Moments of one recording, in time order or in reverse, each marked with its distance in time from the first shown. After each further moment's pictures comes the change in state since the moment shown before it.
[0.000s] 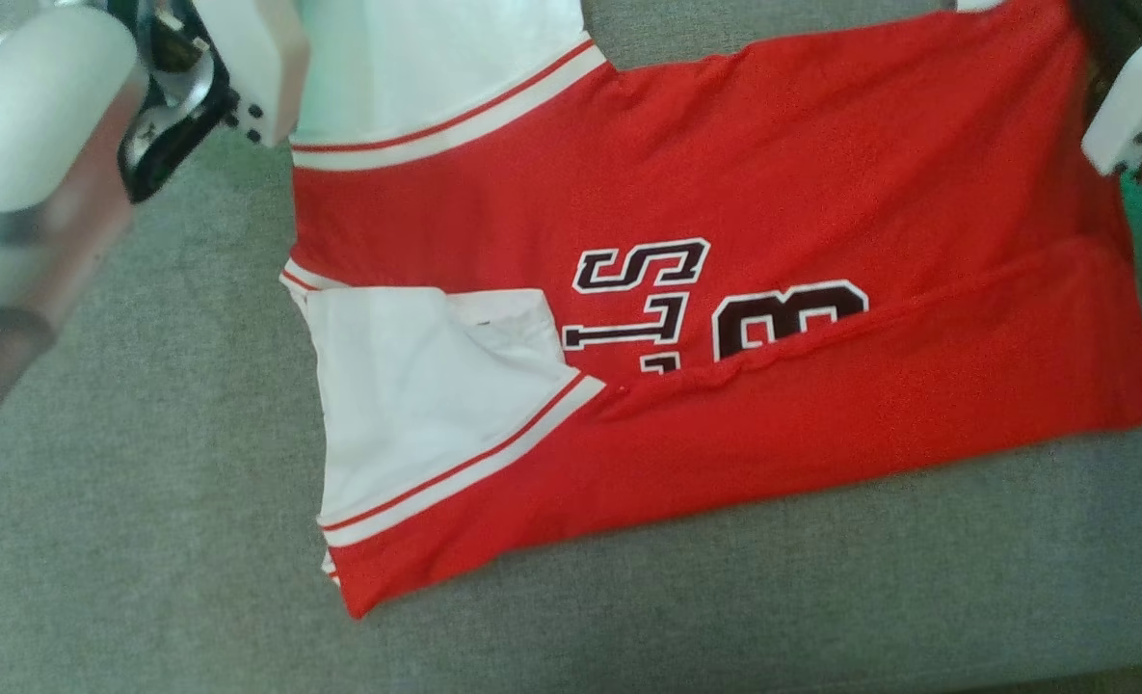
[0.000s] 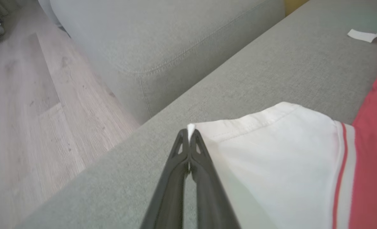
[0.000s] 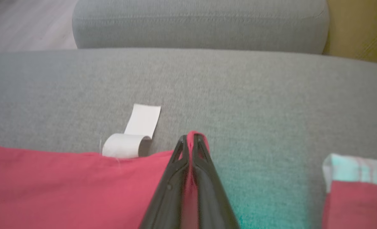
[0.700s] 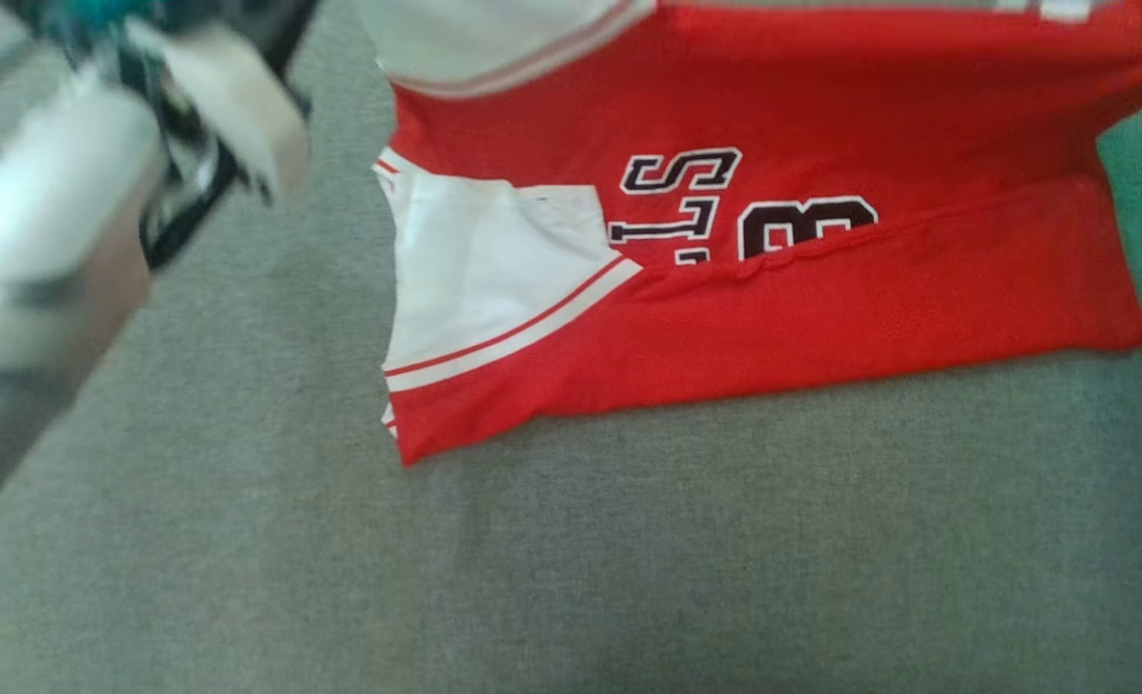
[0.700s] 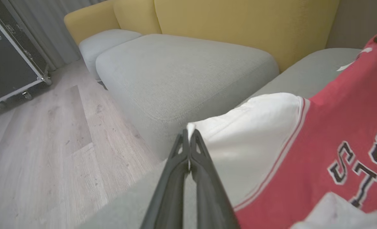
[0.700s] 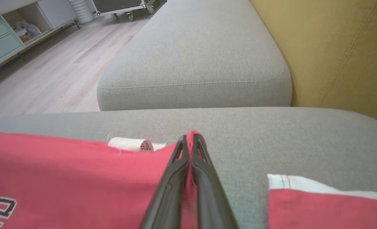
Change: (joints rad) left arm 0.071 0.007 -0.020 0.006 0.002 0.000 -0.283; right arm 0.093 -0.099 0.027 -0.016 0.142 0.000 -0.226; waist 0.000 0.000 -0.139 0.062
